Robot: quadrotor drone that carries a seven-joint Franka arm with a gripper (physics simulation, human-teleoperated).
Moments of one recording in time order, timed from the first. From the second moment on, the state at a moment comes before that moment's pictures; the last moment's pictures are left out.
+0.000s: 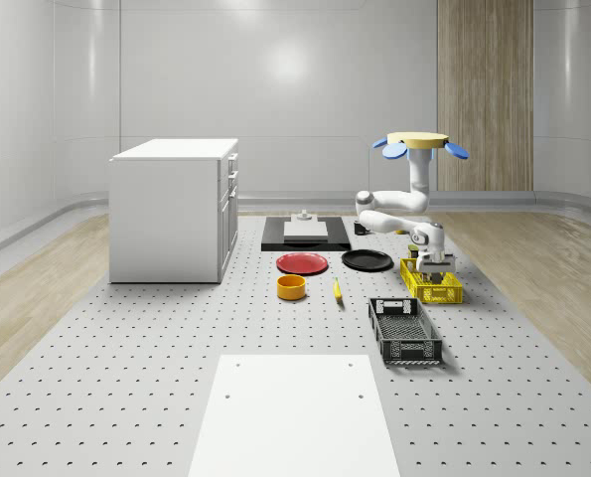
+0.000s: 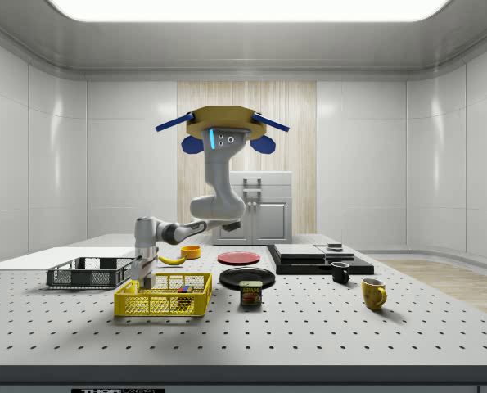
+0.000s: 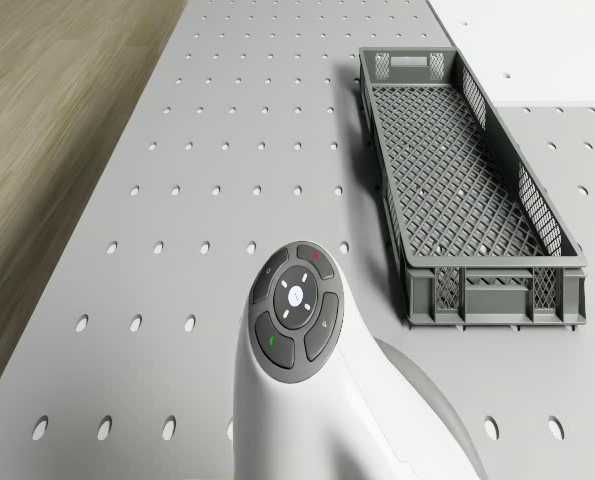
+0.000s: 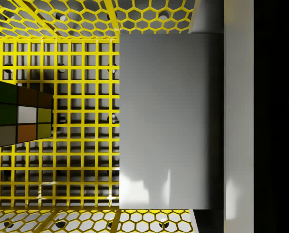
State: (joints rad) arm -1.24 -1.51 1.14 -2.77 -1.99 1.66 1.69
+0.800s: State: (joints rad) arm -1.26 -1.48 1.04 -2.72 -2.09 1.70 1.68
